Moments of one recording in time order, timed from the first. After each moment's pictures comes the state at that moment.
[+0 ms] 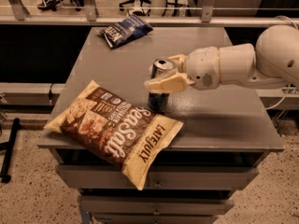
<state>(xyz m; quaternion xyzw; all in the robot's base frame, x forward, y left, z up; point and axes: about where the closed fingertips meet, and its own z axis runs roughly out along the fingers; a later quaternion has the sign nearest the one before) 0.536 -0.032 0.921 -0.50 0.64 0.35 0.47</state>
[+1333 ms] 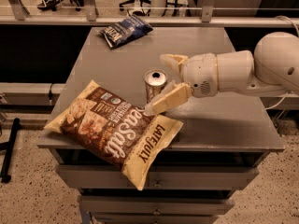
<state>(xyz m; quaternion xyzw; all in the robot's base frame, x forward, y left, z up) 0.515 -0.020 0.917 -0.50 0.63 0.36 0.47</state>
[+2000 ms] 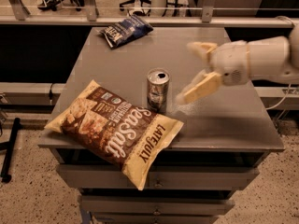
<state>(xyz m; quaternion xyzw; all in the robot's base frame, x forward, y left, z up) 0.539 -0.094 0.930 -0.51 0.64 0.30 0.48</state>
